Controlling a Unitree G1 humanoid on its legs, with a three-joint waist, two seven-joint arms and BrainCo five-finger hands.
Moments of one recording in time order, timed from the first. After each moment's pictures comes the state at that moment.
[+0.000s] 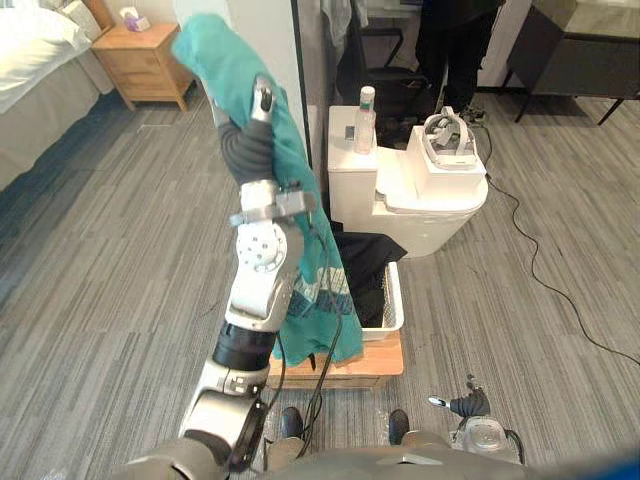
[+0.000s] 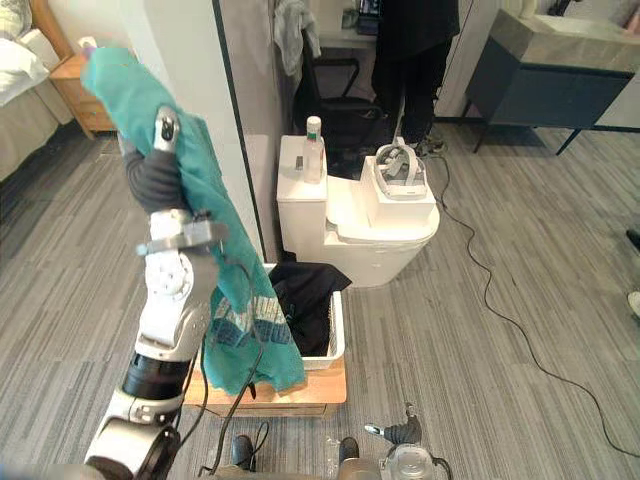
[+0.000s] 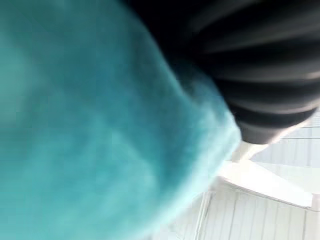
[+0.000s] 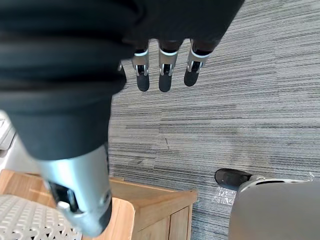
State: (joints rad) left arm -0.58 0.10 -0.10 -0.09 -0.21 -0.26 0.49; right arm 0.11 -0.06 -0.06 0.89 -0.14 -0.01 -0.27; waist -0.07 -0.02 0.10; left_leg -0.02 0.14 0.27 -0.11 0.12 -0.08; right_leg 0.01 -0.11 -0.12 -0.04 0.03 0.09
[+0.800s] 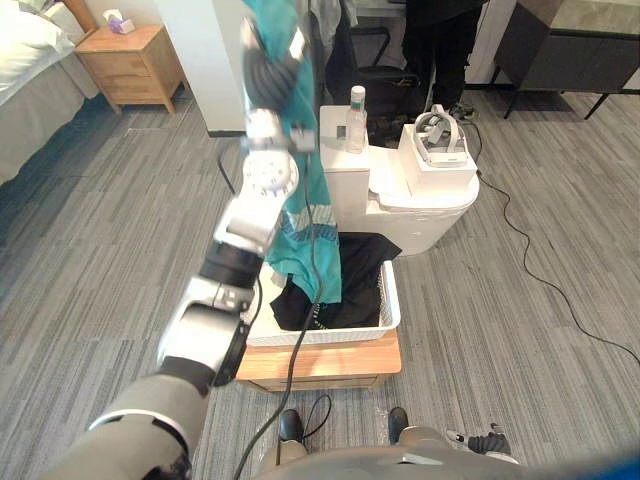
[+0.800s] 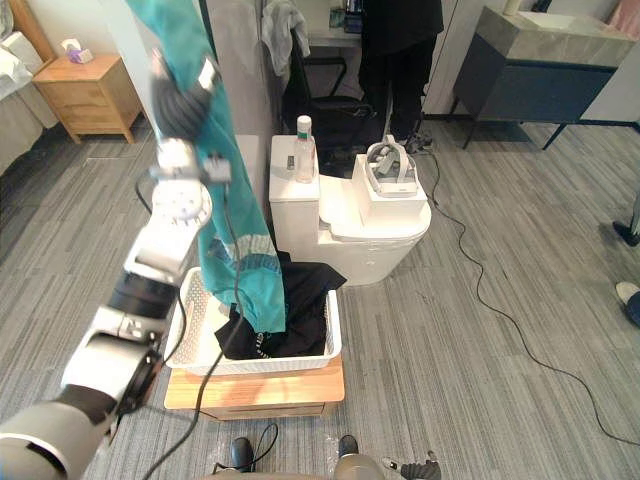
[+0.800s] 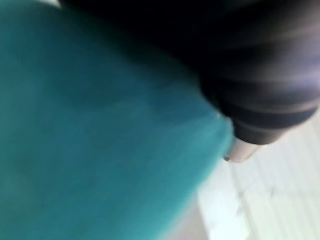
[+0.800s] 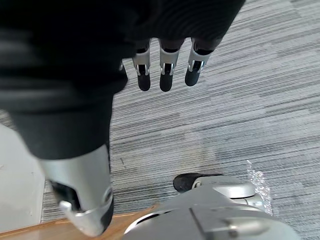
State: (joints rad) left arm -0.65 0.24 -0.23 0.21 0.11 -0.11 0.42; right arm 0.15 -0.05 -0.21 1.02 -0.08 0.00 -0.27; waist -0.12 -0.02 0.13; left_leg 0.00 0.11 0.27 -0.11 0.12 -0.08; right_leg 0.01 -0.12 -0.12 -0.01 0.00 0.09
